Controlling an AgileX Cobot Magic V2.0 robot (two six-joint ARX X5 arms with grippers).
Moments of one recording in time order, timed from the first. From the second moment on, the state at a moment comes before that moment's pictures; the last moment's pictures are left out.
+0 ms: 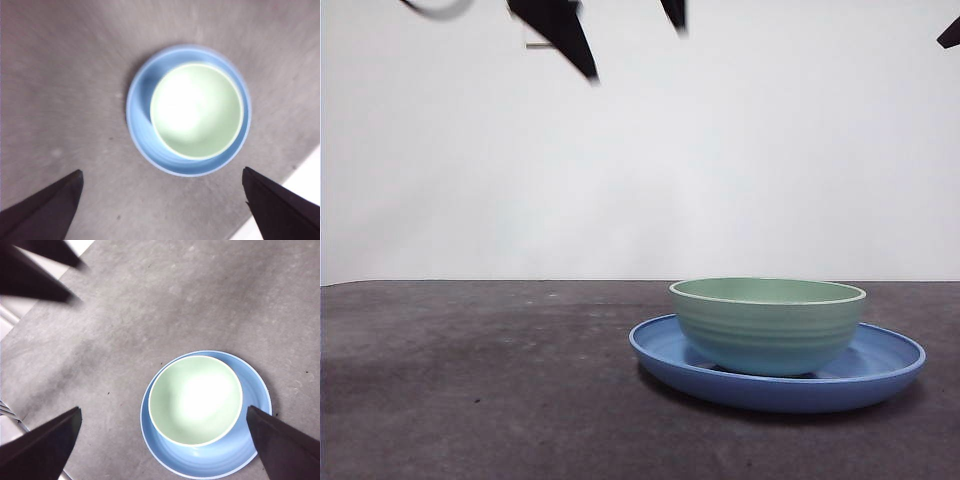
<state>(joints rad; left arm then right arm) -0.69 1.85 2.18 -1.42 0.16 -0.04 0.20 0.81 0.95 -0.76 -0.55 0.10</state>
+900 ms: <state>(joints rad) -0.65 0.77 1.23 -1.05 0.38 0.04 0.20 0.81 0.95 -0.77 -0.55 0.11</state>
